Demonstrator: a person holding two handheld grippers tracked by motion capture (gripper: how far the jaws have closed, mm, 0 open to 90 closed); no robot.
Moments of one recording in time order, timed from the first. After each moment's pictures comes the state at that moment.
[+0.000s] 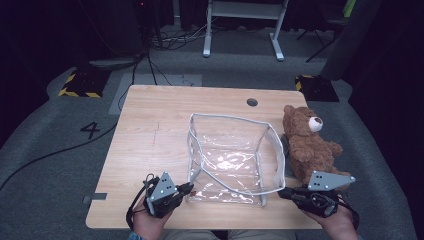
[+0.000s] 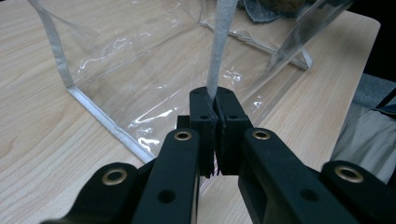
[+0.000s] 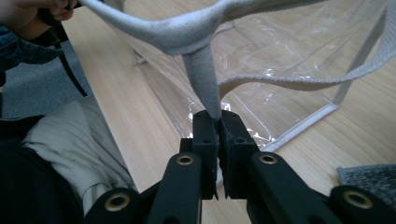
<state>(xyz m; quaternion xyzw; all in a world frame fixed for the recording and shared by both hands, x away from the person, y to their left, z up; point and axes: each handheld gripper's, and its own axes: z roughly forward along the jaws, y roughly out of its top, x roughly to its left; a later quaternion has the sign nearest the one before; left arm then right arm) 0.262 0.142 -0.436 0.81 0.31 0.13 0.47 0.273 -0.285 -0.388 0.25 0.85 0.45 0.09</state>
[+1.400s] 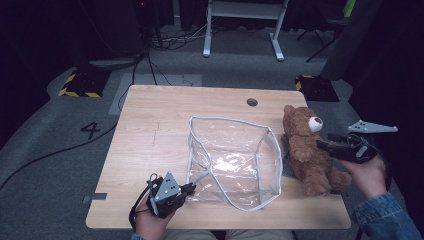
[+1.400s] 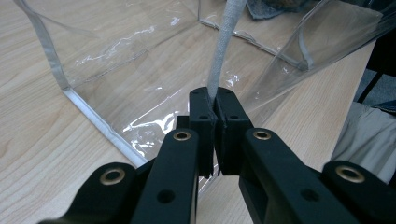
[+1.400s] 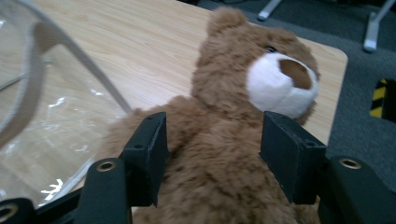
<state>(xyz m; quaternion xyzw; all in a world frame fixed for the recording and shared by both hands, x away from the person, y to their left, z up) 0.263 0.135 -0.435 0.82 0.31 0.14 0.46 0.384 -0.391 -0.345 0.44 0.78 0.39 0.22</state>
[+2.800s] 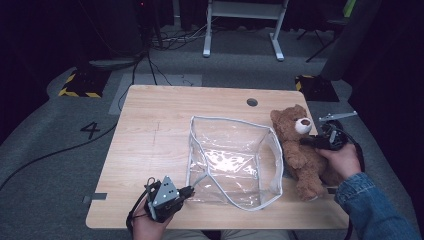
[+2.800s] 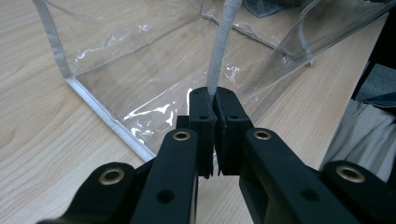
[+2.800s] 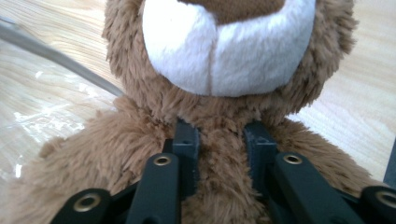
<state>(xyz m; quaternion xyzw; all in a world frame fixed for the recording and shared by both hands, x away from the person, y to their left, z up) 0.253 0.137 -0.435 0.82 0.31 0.14 0.45 0.443 -0.363 -0.380 0.47 0.81 0.32 0.12</state>
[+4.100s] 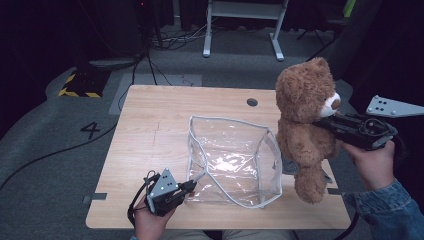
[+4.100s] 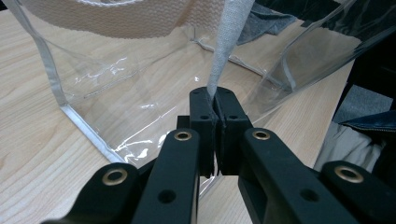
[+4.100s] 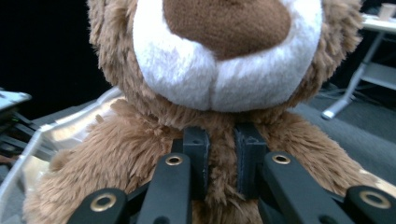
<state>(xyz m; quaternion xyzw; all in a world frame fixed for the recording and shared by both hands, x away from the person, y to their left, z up) 0.263 0.138 -0.419 0.81 0.31 0.12 0.49 0.346 -0.327 -0.232 0.27 0.77 0.55 0.19</state>
